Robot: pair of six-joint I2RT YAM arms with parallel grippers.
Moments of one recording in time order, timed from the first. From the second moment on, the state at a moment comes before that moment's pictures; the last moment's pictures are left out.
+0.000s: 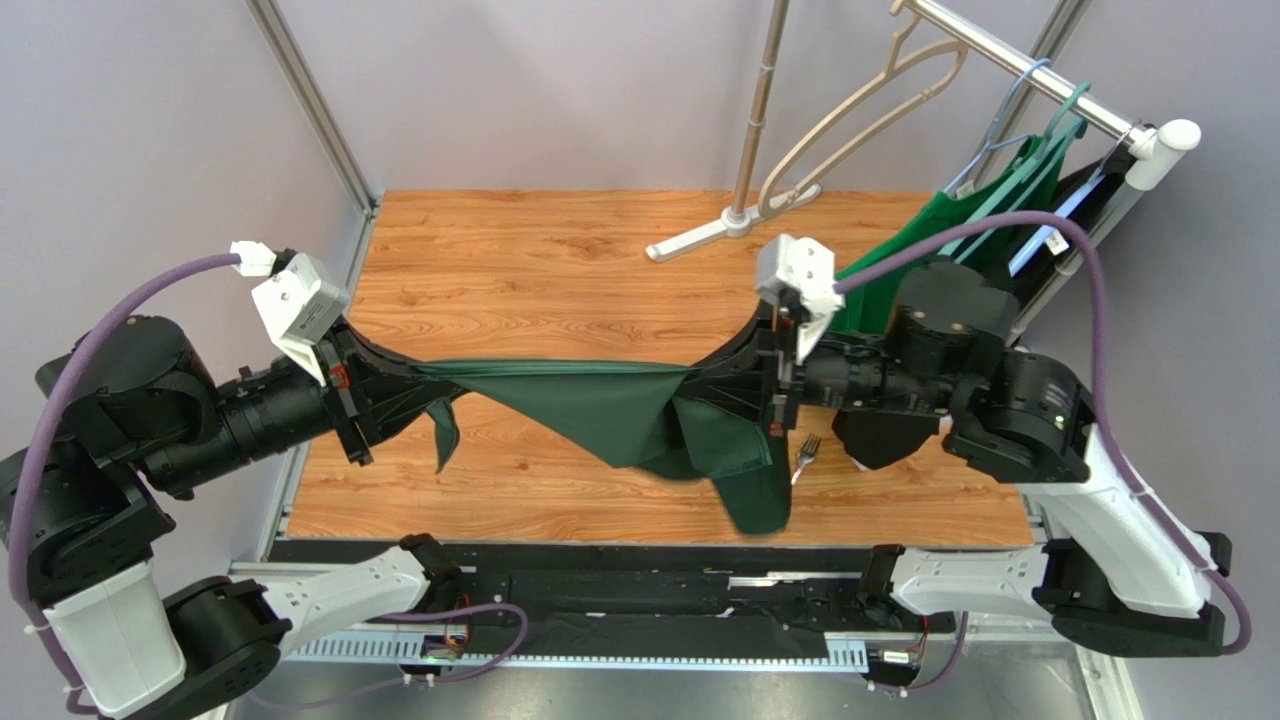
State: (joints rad) left arm -0.75 0.96 2.09 -1.32 0.22 -0.13; right arm 1.07 1.09 1.75 -0.74 -0.33 0.02
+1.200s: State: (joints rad) left arm -0.74 0.87 1.92 -1.30 0.12 -0.14; right arm 1.17 1.24 1.78 -0.83 -0.13 -0.07
